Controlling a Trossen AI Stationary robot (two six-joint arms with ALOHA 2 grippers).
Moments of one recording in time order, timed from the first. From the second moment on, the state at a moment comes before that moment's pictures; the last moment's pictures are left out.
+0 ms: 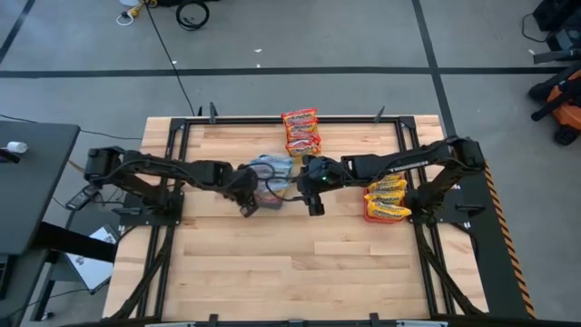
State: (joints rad) left arm 0.03 1.43 0.84 -0.60 -0.07 -0.57; right arm 0.00 1.59 1.12 -0.22 0.05 -0.21
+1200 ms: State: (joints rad) left arm -0.22 1.28 1.17 -0.73 -0.15 -0.85; right arm 0.03 1.72 1.12 -0.20 -0.04 -0.10
